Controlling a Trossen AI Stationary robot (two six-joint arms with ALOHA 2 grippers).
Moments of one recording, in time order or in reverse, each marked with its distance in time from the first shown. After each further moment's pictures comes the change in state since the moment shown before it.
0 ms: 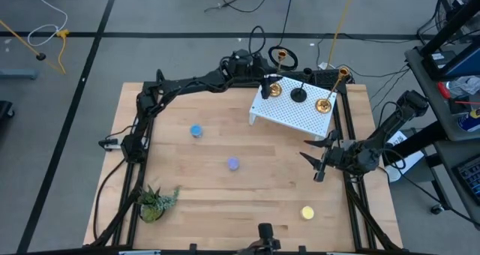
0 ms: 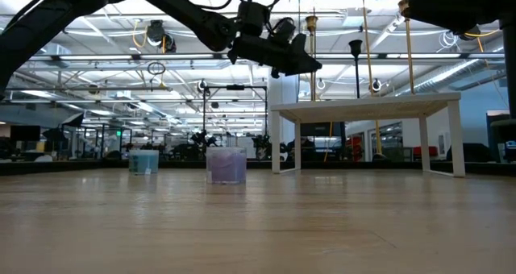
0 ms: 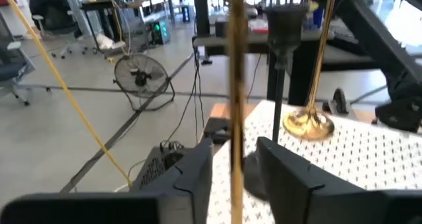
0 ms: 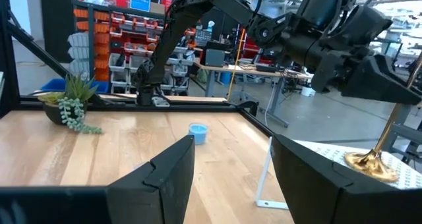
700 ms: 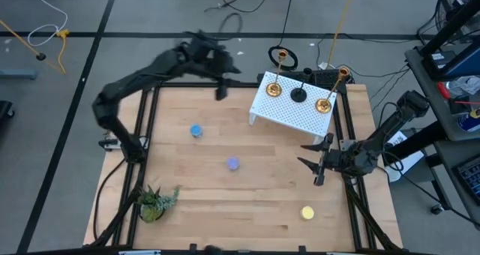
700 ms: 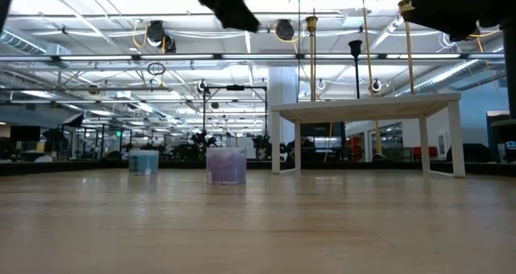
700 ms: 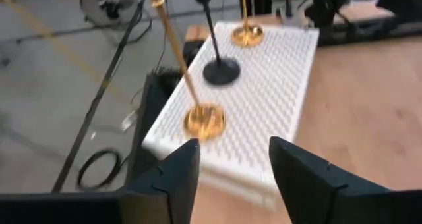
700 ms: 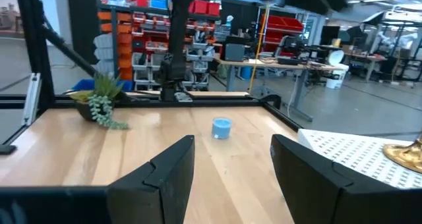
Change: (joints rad) left arm 0.034 -0.472 0.000 -0.894 0.010 0.290; right arm -0.007 0.035 0.000 -0.032 -0.079 0.114
